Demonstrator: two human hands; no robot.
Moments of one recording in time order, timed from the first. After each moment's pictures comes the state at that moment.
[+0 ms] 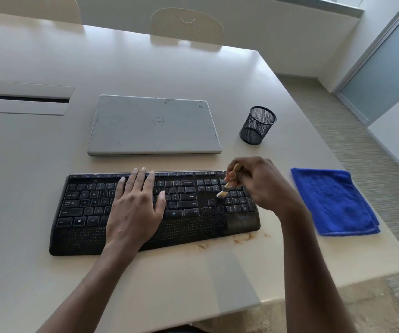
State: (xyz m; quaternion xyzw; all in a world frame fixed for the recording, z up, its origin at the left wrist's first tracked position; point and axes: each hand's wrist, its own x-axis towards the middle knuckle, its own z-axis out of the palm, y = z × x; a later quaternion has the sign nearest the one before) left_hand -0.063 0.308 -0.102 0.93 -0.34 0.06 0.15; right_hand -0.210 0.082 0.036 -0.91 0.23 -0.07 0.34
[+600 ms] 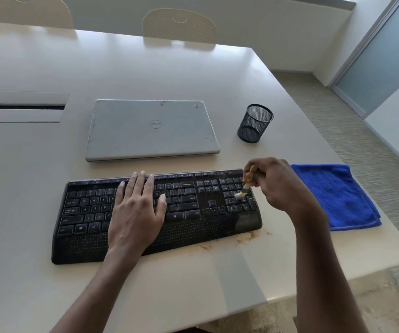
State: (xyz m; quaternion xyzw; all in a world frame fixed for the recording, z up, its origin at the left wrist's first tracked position) left_hand -0.063 0.309 -0.102 0.92 -0.34 0.06 0.15; right_hand -0.227 0.071 0.040 -0.91 0.29 -0.09 0.28
